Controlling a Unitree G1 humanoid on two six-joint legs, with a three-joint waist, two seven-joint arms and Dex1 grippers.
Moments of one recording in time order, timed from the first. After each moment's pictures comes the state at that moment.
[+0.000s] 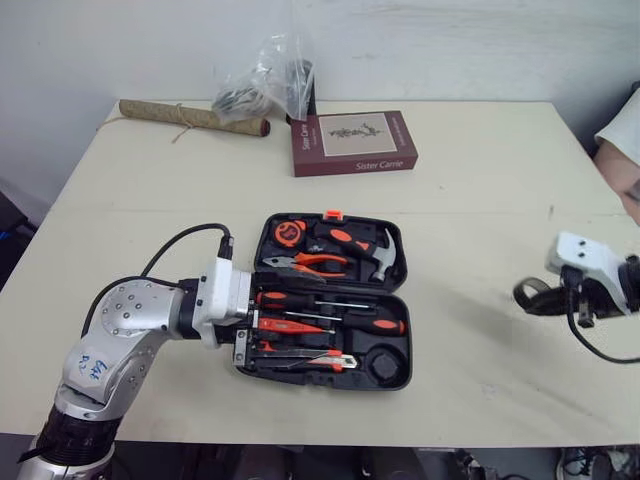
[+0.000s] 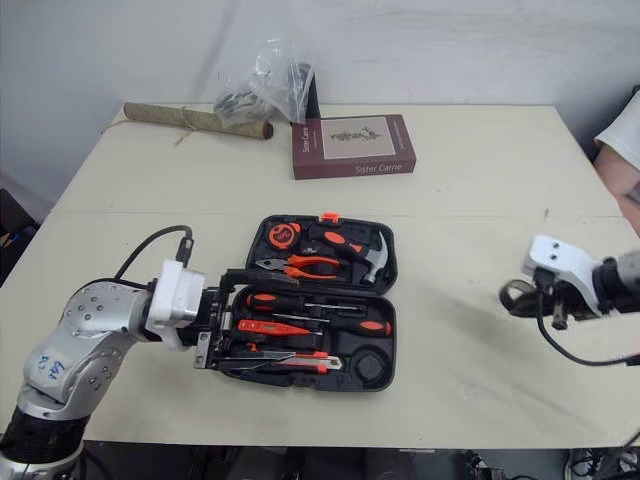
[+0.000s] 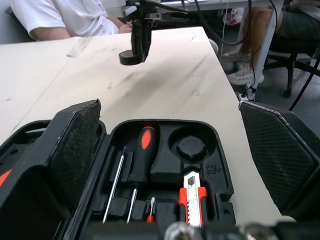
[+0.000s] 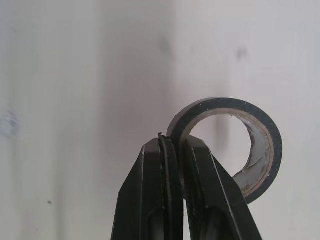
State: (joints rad) left arm -0.21 0.68 0.02 -0.53 -0.62 0.33 -1.06; right arm -0.44 -1.27 0.07 0.08 0.20 0.51 1.47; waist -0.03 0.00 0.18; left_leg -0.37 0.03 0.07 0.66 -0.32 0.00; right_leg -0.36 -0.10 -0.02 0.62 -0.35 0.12
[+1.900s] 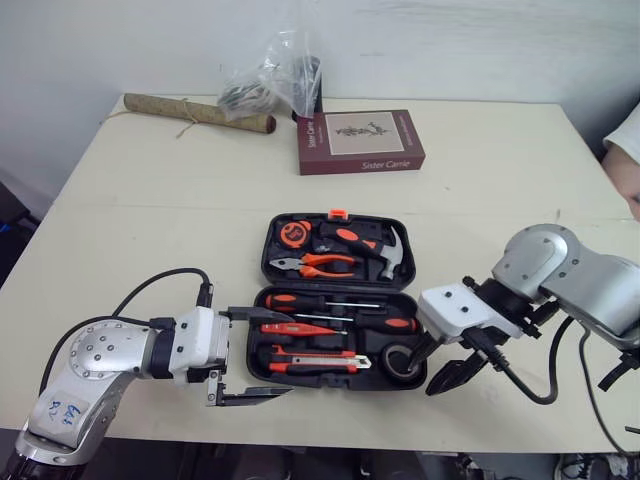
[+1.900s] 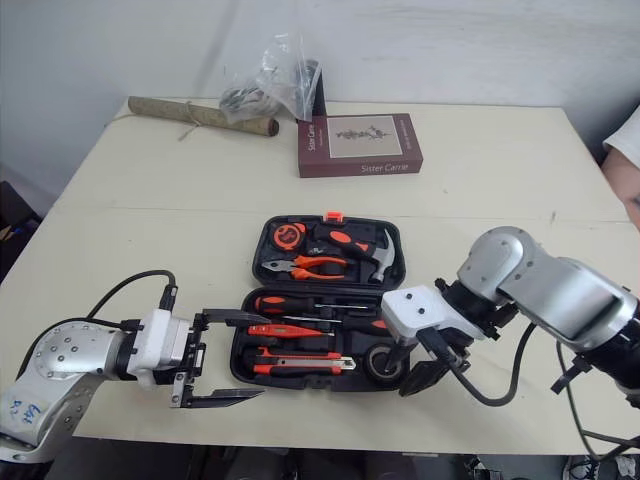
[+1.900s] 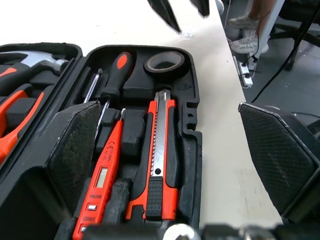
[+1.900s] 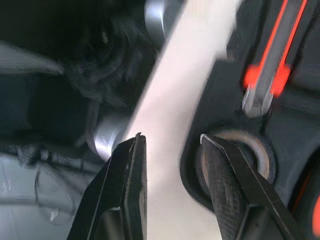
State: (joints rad) left arm 0.05 0.79 0.08 -0.53 -0.53 0.19 -1.11; right arm -0.78 -1.19 0.59 -0.40 0.60 0.53 1.56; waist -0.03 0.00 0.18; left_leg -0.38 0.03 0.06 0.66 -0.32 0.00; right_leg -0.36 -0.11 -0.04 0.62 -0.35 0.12
